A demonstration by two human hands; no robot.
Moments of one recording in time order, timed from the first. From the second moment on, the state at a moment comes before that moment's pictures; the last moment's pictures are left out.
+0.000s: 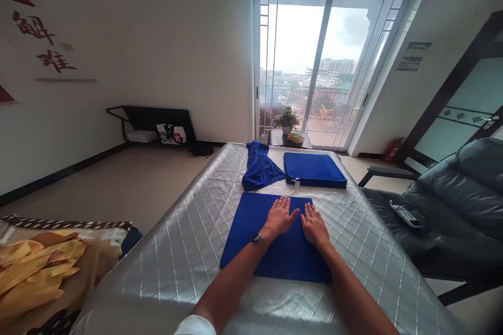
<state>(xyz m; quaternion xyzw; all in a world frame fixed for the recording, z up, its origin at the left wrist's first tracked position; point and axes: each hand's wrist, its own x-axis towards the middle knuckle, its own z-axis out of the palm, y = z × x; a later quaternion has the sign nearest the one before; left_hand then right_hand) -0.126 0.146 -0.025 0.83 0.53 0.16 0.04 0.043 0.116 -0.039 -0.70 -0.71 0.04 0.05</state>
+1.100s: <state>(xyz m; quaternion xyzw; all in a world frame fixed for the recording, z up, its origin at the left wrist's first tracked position) -0.278 0.095 -0.033 0.76 0.65 0.06 0.03 0.038 0.015 -0.035 -0.68 -0.73 0.04 0.07</state>
